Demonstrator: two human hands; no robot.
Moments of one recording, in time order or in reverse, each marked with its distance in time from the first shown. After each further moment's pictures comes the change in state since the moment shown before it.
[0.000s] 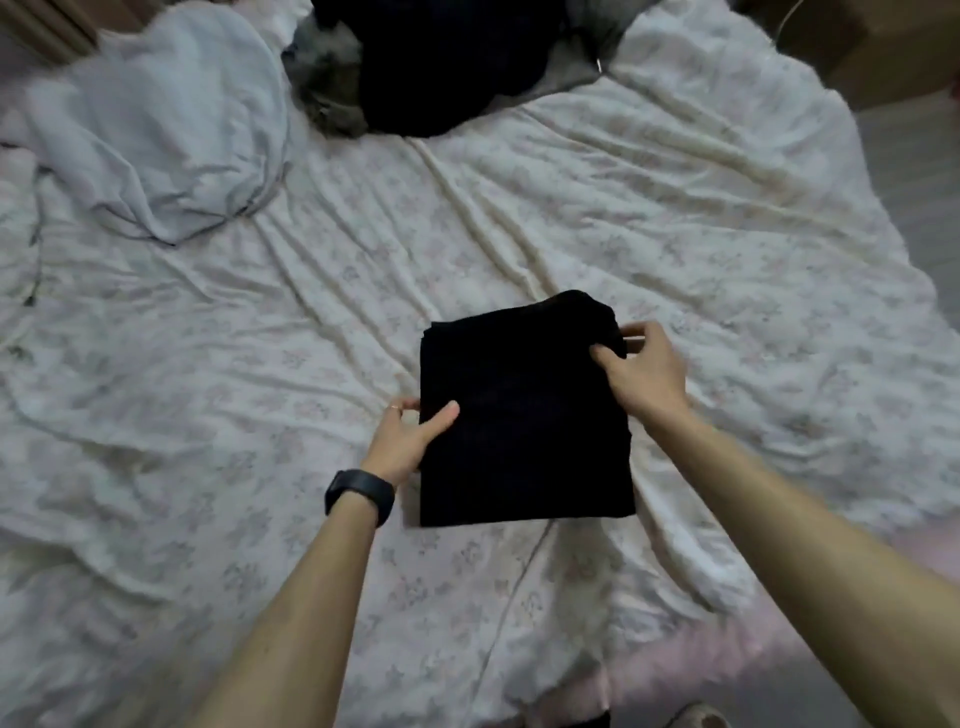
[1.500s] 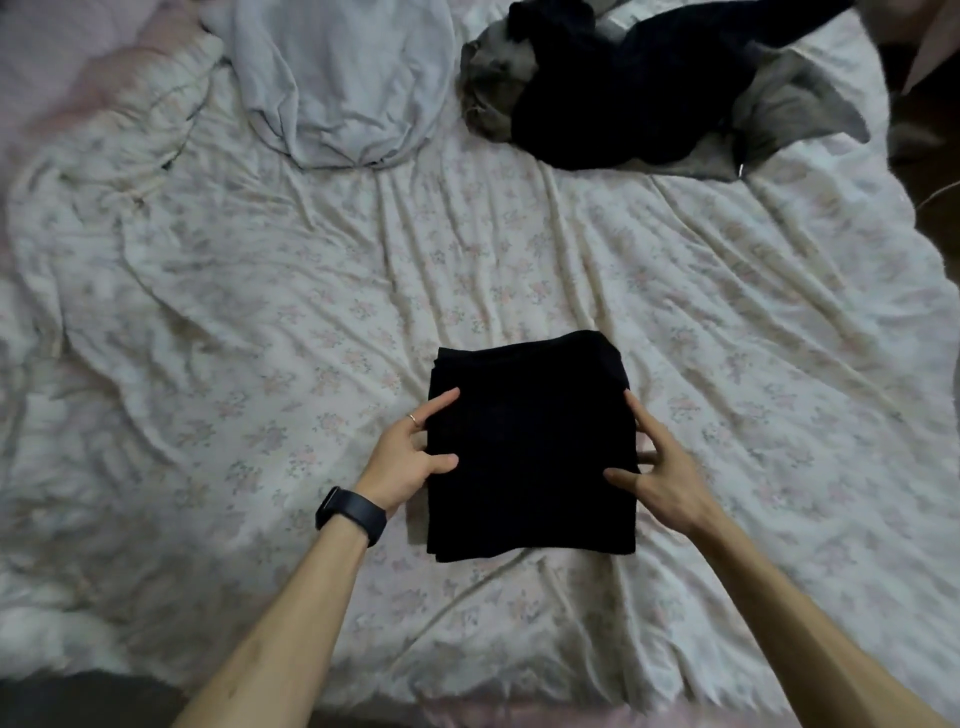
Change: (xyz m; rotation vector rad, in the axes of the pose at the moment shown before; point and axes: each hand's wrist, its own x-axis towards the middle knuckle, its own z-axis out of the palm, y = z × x) left_hand -0.062 -0.006 0.006 -0.264 0.056 0.208; right_hand 0.012 -0.003 -0.035 -0.252 -0.626 -0.355
